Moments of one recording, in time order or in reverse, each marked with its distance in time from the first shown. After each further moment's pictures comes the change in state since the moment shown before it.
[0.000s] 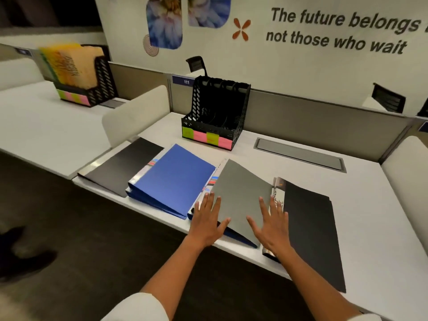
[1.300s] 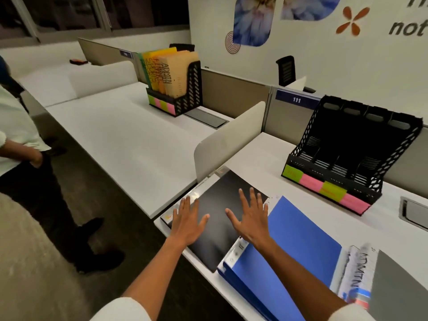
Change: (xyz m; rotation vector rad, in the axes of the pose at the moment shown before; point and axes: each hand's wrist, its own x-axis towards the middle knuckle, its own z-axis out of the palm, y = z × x) left_hand 0.123 -0.441 -0.132 -0.059 0.038 -0.552; right_hand 0.283 -0.439 0.149 0.130 -0.168 -0.377
